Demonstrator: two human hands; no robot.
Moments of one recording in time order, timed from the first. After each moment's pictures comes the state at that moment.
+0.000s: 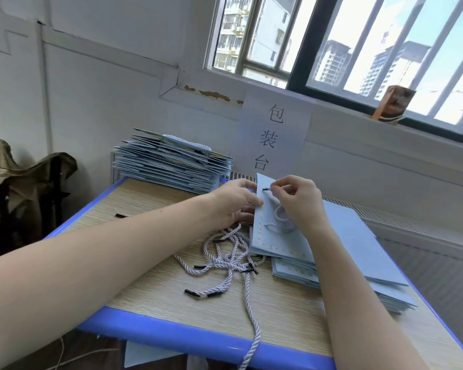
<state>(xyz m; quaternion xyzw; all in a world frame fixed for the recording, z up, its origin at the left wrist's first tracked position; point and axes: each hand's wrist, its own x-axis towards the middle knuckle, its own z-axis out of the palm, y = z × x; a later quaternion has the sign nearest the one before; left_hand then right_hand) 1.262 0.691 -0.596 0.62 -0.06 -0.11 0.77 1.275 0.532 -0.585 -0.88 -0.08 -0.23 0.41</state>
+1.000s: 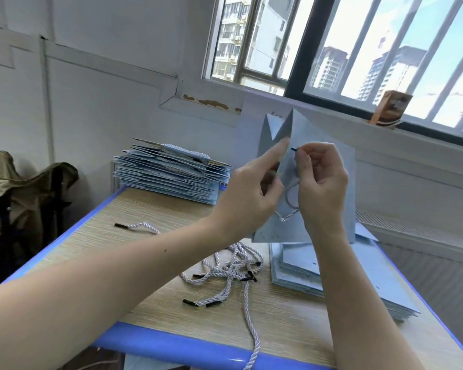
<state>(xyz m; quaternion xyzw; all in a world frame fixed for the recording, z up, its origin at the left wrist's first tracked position) 1.220 0.677 -0.576 0.70 -0.31 0.33 0.55 1.239 0.546 -0.550 -0.67 -0.26 -0.42 0.55</state>
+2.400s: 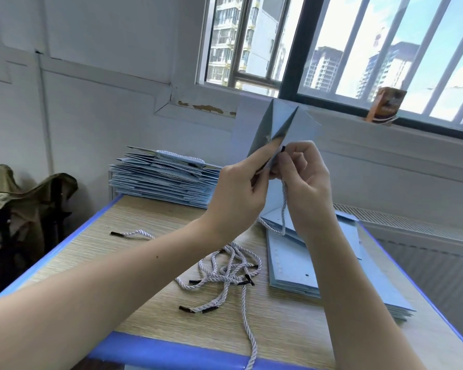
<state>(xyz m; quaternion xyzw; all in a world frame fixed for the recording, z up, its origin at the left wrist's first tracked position) 1.216 0.680 -0.566 0.68 -0.30 0.44 0.49 1.235 0.553 -0.548 -0.63 -0.32 -0.24 0.66</state>
